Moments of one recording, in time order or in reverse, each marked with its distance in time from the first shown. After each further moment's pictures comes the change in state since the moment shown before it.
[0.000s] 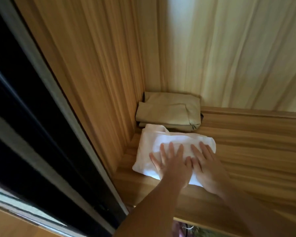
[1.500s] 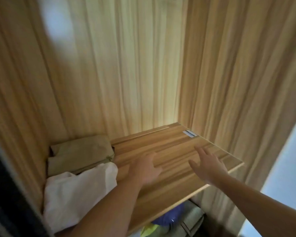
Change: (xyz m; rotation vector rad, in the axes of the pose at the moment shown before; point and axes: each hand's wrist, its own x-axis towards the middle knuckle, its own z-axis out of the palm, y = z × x) left_hand -0.064 0.091 -0.105 -0.208 -0.182 0.786; right_hand -0.206 0.012 -0.200 -0.053 0.292 0.847
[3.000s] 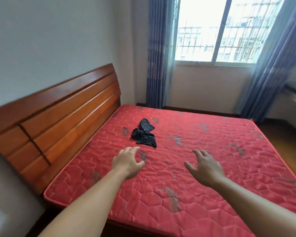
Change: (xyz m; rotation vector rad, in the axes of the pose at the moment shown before) left_hand -0.892 0.237 0.234 0.178 -0.957 2.124; right_hand -1.100 -0.184 0.009 -0.173 0.686 2.347
